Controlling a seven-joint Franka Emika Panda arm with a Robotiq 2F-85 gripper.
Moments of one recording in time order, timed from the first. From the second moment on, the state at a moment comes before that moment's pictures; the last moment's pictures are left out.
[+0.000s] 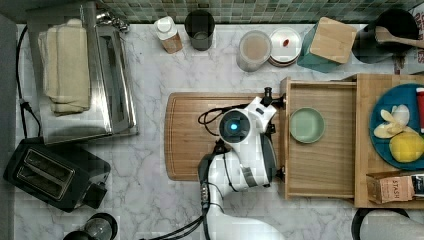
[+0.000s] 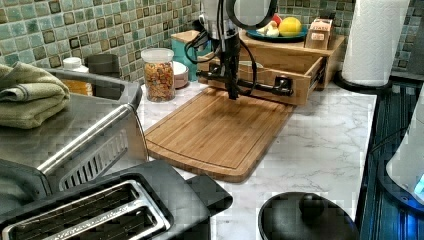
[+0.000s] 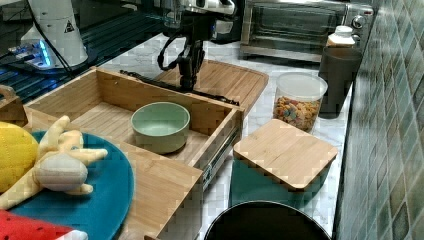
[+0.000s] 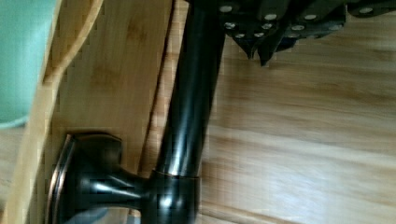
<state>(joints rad) -0.11 0.21 -0.02 -2.35 -0.47 0.94 -0.68</state>
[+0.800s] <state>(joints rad) -0.32 0.29 -0.10 -2.21 -0.30 0.92 -1.17</state>
